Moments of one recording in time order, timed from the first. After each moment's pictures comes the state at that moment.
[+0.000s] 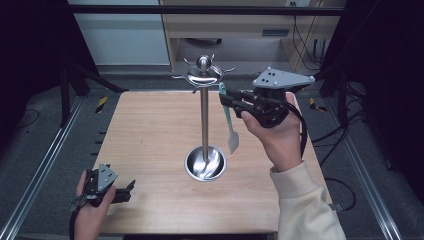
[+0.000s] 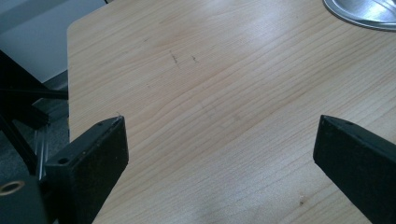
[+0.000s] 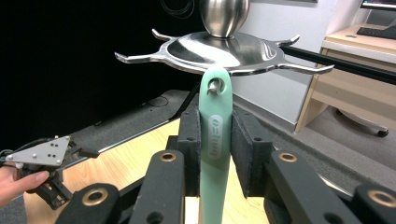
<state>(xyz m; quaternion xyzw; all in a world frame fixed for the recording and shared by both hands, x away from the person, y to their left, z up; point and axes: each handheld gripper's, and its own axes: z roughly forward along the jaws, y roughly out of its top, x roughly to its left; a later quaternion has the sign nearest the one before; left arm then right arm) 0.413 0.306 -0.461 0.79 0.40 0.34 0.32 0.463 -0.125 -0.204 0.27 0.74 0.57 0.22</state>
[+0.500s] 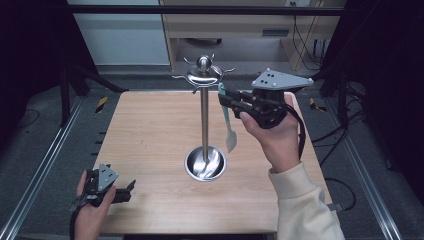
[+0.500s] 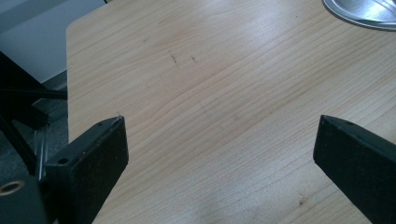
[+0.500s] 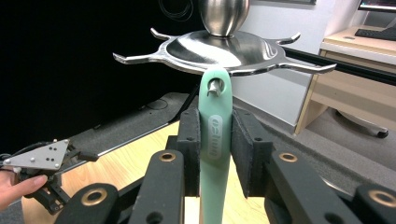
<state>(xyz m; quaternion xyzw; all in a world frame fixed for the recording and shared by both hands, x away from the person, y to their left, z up) 0.414 0.306 -0.461 0.79 0.40 0.34 0.31 0.464 -0.123 -0.207 0.27 0.74 0.57 0.22</state>
